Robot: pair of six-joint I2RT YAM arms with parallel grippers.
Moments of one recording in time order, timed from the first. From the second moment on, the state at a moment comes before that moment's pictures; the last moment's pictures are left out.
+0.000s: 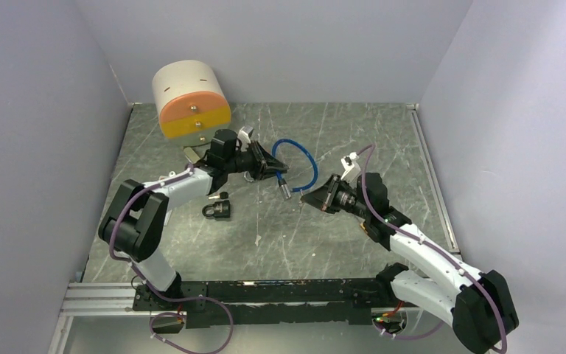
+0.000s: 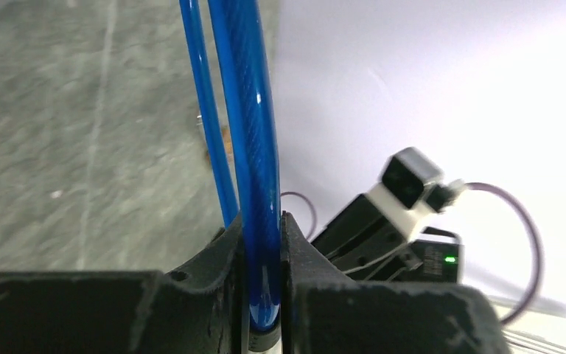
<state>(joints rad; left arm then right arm) -0.47 1.66 0.96 0.28 0.67 -1.26 0.50 0.95 0.50 0.11 -0.37 0.85</state>
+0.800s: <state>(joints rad) -0.43 1.72 1.03 0.71 0.72 -1.61 0.43 0.95 0.44 0.57 -0.63 1.01</state>
